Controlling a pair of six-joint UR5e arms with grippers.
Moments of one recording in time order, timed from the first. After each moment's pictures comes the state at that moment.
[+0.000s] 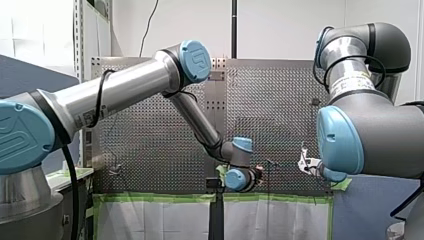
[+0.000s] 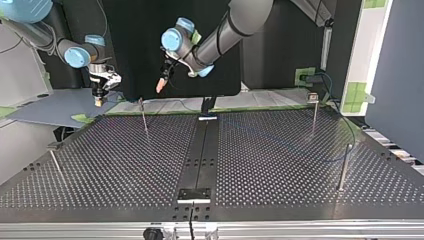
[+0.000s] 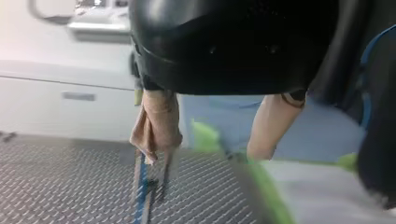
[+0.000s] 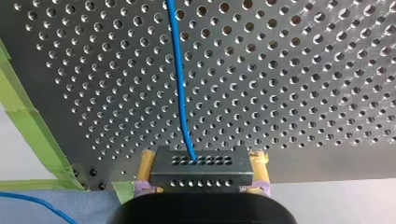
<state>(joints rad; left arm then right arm) -0.84 -2.67 -1.30 -2.50 -1.86 -1.57 1.57 -0.65 1.68 -0.91 1.37 1.70</state>
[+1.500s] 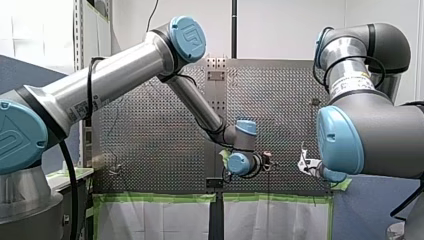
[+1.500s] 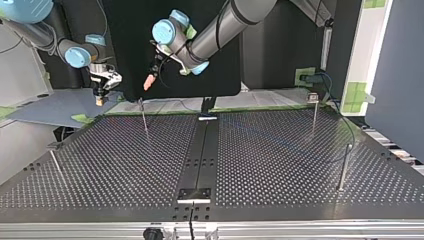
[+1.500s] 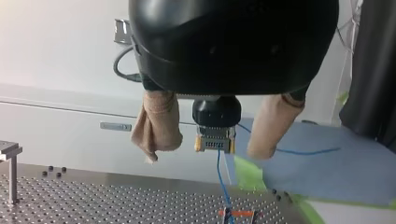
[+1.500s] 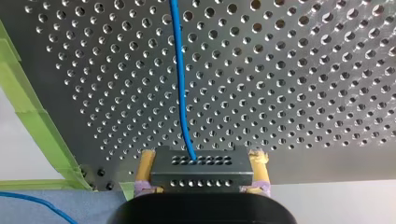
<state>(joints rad) -0.89 -2.54 -1.35 -2.53 -1.83 -1.63 1.58 -0.65 1.68 -0.89 1.37 1.71</state>
